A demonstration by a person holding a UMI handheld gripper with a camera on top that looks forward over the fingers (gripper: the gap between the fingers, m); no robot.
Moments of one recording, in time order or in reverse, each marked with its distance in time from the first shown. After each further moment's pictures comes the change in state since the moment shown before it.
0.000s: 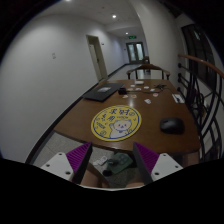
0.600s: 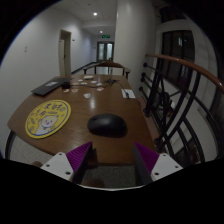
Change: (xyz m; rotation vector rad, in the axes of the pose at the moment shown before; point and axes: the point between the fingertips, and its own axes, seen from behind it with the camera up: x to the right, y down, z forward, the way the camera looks) arm 0.234 0.017 0.022 -0.006 0.422 -0.020
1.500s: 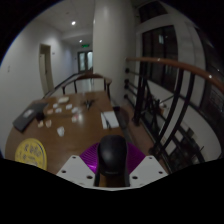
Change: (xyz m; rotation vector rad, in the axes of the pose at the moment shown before) arm 0.068 -0.116 0.082 0.079 0.125 0.163
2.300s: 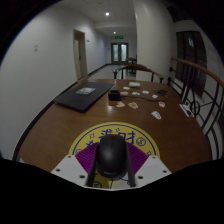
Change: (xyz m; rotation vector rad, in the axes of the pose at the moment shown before) arm -0.324 0.080 -0.052 -0.081 -0.284 -0.159
